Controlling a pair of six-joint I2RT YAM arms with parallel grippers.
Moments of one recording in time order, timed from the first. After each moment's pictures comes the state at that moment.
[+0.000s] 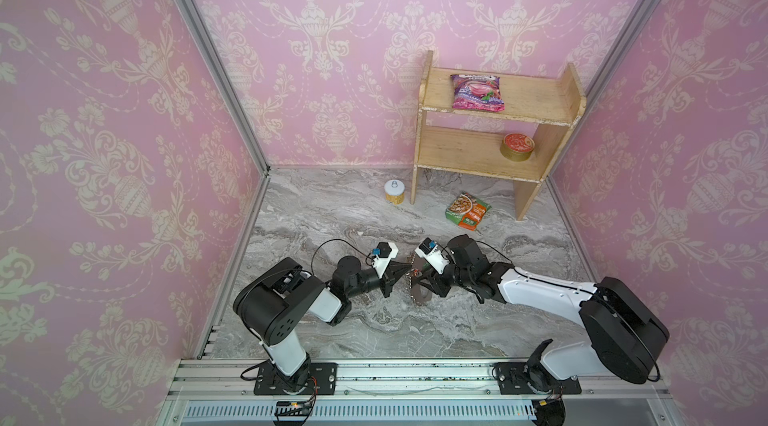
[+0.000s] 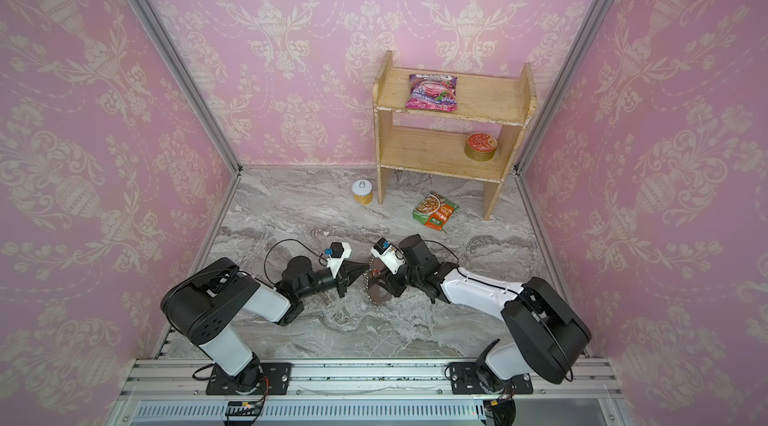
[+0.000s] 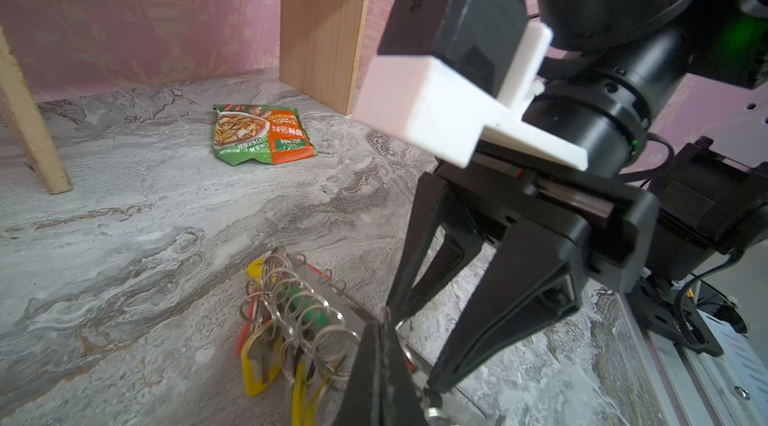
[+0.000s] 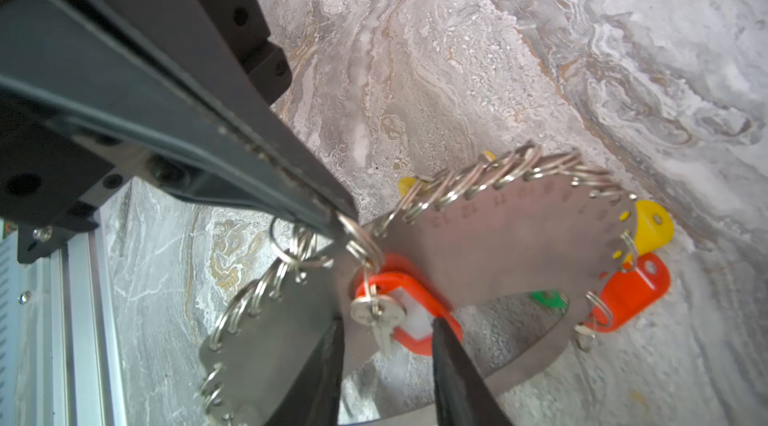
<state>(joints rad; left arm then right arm) -0.60 1.70 0.32 1.25 0.56 -0.17 0.67 1.44 0.66 0.01 -0.36 0.00</state>
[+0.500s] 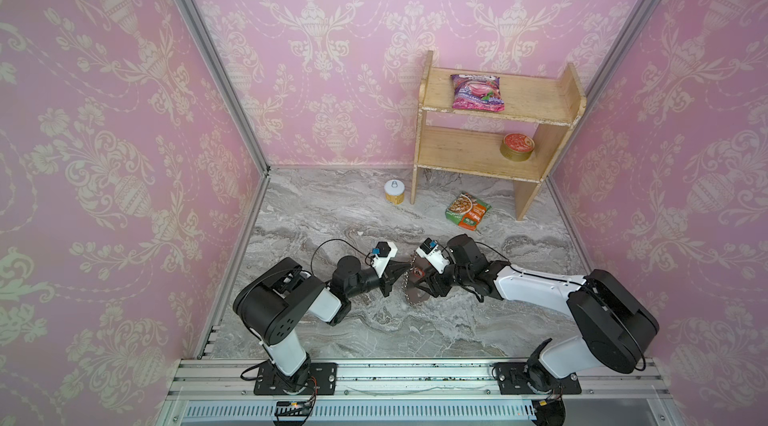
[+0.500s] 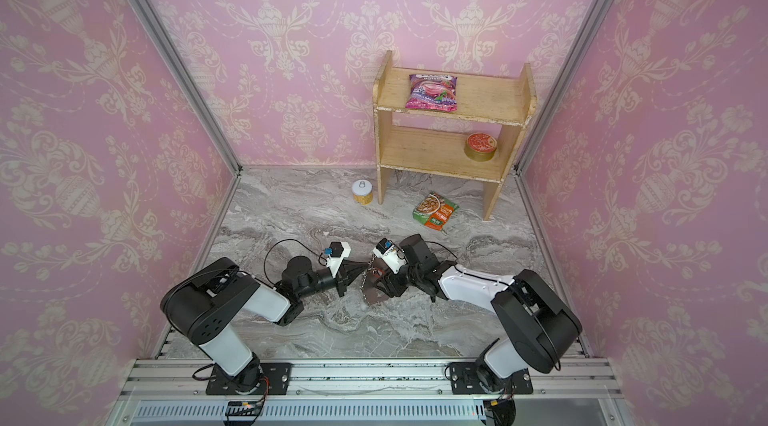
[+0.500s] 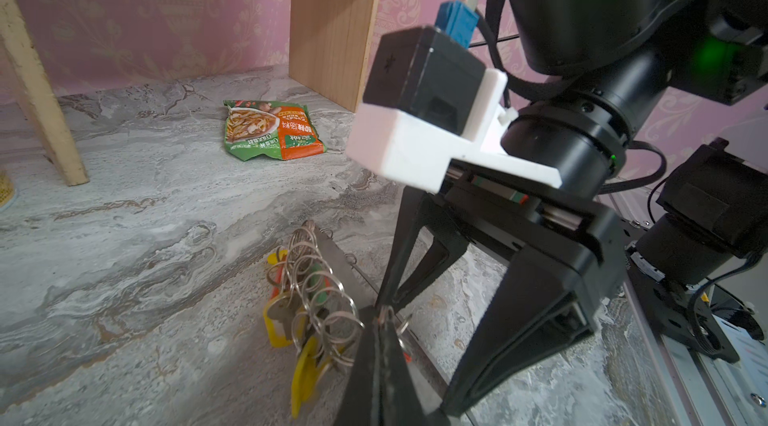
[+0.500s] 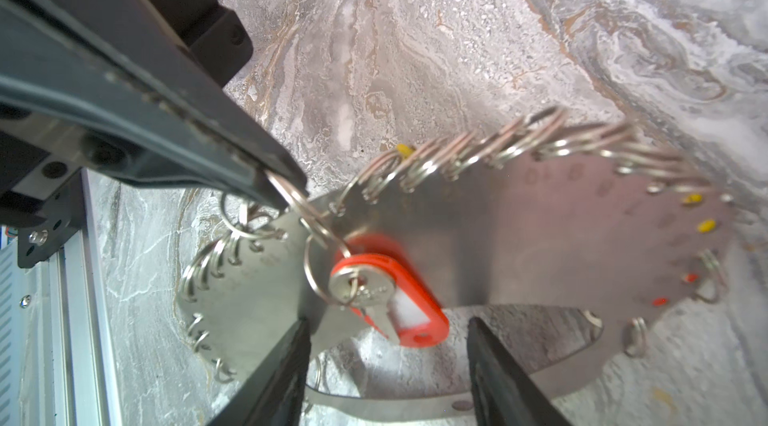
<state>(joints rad) -0.60 1.70 0.32 1.25 0.54 -0.17 0.63 1.50 0.66 0.03 -0.41 0.00</state>
